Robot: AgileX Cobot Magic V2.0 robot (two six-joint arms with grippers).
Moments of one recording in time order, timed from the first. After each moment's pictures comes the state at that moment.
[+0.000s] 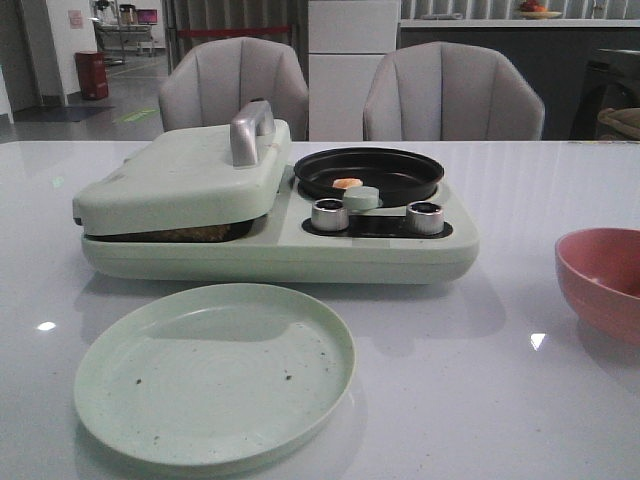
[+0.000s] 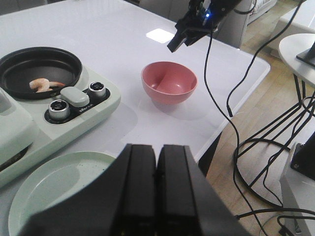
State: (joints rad) left arm -0.49 0.67 -0.67 -0.91 0.68 0.83; right arm -0.09 1.40 -0.98 0.14 0.64 -0.06
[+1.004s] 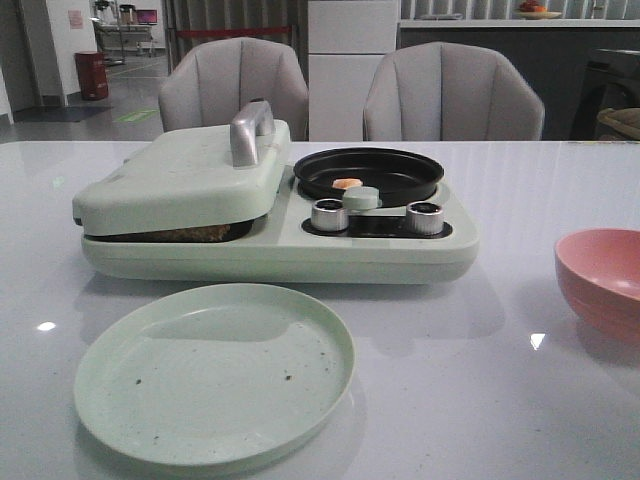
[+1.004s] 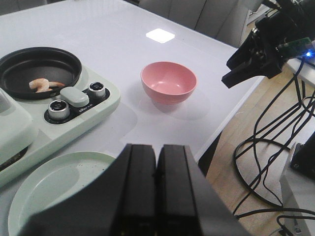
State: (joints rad) left arm -0.49 0.67 -0.67 -0.91 0.68 0.83; right arm 0.27 0.85 -0.65 -0.03 0.80 0.11
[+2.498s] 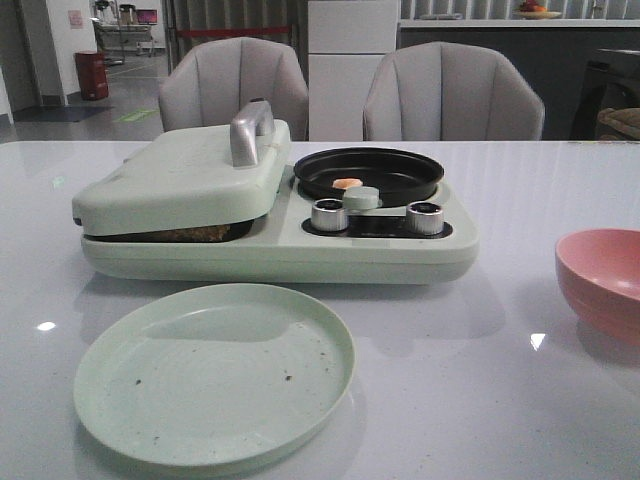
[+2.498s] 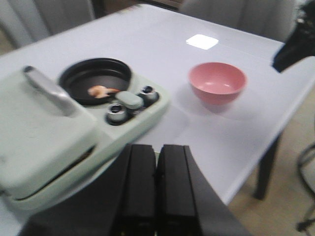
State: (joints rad) left arm -0.43 0.53 -0.59 -0.76 0.57 0.83; right arm 0.27 0.85 -0.65 -0.02 0.77 0.11
